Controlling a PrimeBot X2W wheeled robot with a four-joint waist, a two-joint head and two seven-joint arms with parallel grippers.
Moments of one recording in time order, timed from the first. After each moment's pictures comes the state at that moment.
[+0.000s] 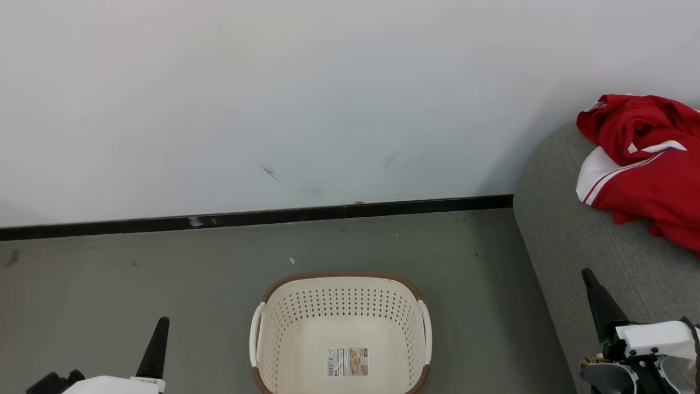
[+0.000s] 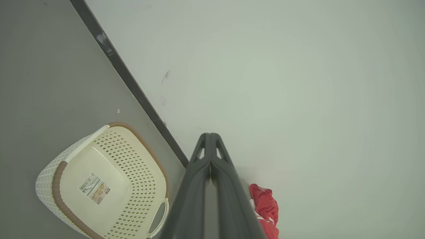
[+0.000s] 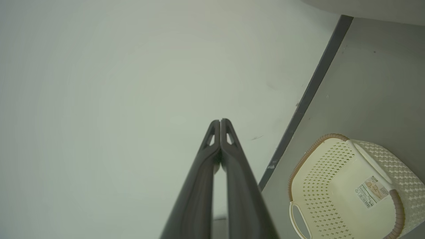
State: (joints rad) left arm -0.02 0.07 -0.02 0.25 -1.42 -0.07 0.03; right arm -0.11 -0.03 -0.18 0.33 1.32 0.13 0.09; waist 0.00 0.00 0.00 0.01
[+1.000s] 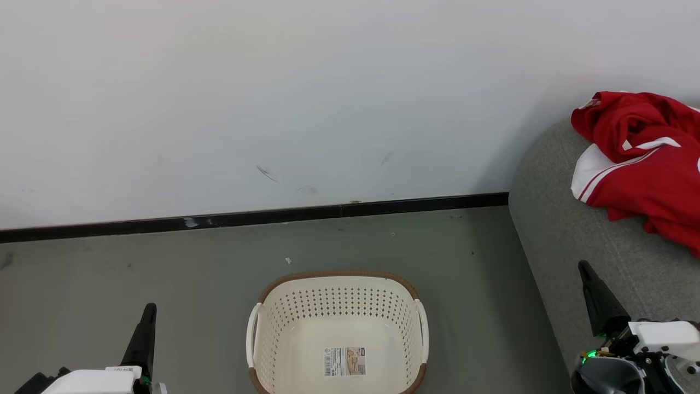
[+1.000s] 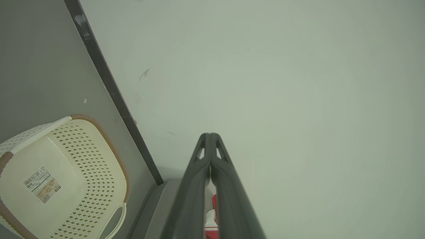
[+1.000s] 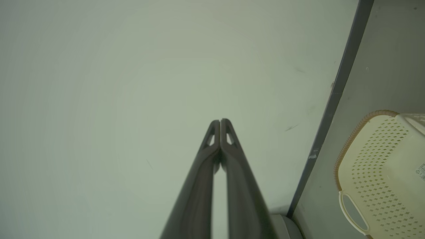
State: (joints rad) left arm -0.06 0.06 0.04 0.27 -1.64 -0.12 0.08; right arm -0.10 -0.03 -0.15 0.29 1.59 0.13 0.13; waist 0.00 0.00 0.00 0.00
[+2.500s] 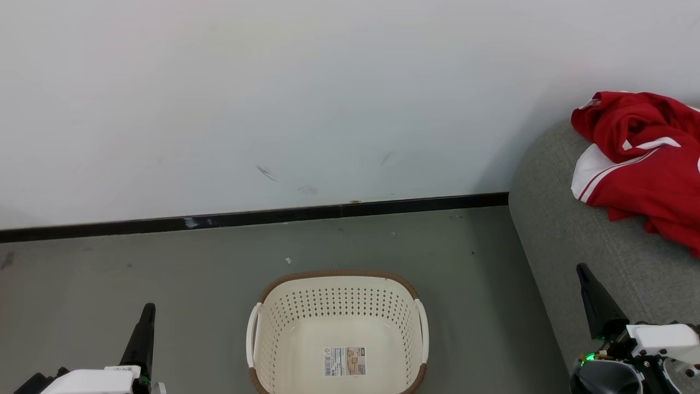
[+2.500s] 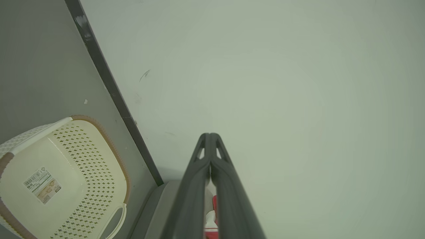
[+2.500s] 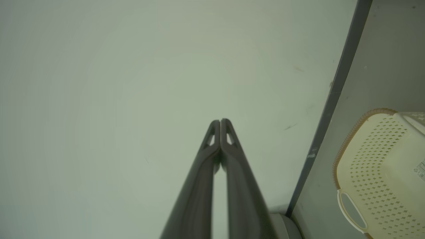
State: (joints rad) left arm -0.06 0.06 0.05 0.28 -1.64 -0.12 0.08; right arm -0.09 -0.03 -0.14 0.28 1.59 0.13 0.12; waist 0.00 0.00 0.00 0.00
